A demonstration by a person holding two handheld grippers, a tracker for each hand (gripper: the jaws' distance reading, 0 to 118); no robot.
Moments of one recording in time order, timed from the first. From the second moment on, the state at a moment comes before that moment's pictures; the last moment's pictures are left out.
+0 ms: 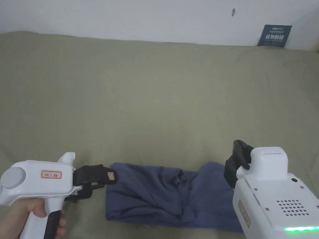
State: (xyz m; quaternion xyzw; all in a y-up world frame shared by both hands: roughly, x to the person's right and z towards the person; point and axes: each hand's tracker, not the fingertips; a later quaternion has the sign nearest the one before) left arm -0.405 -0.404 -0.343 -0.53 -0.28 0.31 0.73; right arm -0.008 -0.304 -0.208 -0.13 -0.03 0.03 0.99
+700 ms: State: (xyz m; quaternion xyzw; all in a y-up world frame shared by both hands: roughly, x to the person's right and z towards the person) left arm -0.425 -0.365 -0.323 -0.49 -0.19 0.36 0.77; right arm 0.010 -0.282 -0.201 -0.10 -0.04 0.03 0.99
